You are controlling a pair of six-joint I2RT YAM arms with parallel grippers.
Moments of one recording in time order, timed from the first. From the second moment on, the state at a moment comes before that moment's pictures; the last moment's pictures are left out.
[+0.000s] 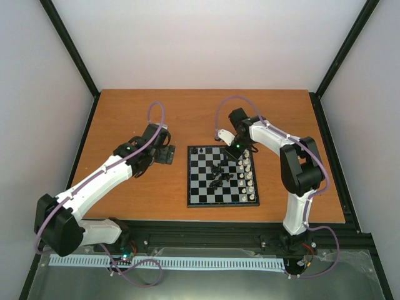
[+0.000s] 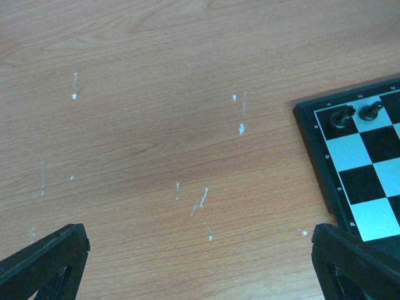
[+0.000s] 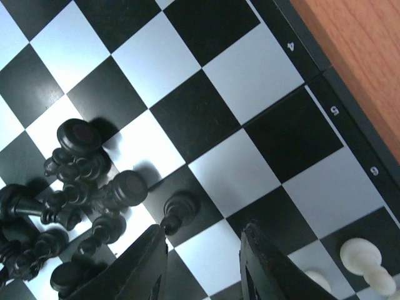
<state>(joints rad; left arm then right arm) -0.58 1.23 1.00 -0.68 -0.39 -0.26 0.43 1.92 1.40 -0.86 -0.30 -0.53</state>
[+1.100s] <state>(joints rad) -0.58 1.26 1.01 -0.70 -0.30 -0.21 0.46 1.99 1.43 -0.86 -0.30 -0.49</state>
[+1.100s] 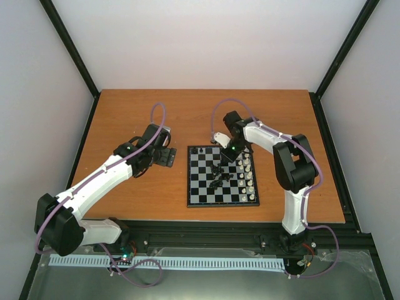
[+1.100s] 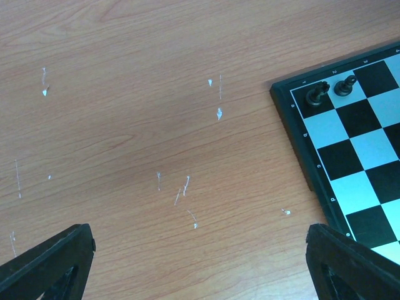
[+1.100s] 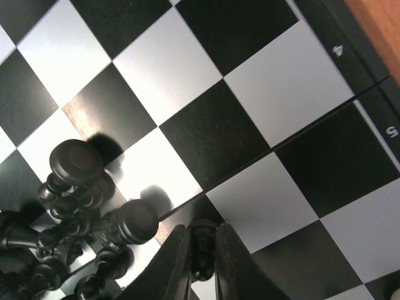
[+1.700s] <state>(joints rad) -0.58 1.24 1.01 -0.72 -0.40 -0.23 0.53 1.95 1.61 -0.89 -0.26 -0.48</state>
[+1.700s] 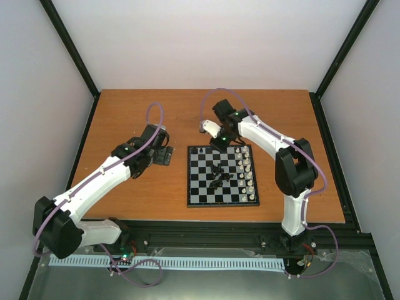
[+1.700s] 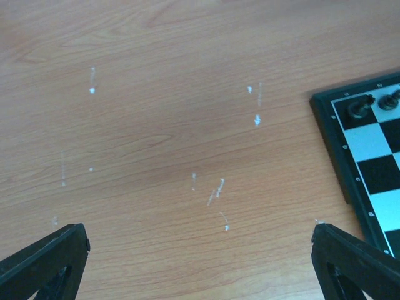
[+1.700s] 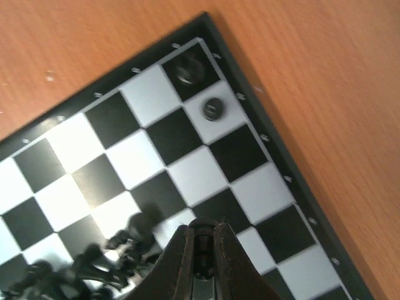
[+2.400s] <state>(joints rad) -0.58 1.19 1.01 -0.73 -0.51 -0.25 0.68 2.15 1.76 -0.93 -0.20 -0.49</state>
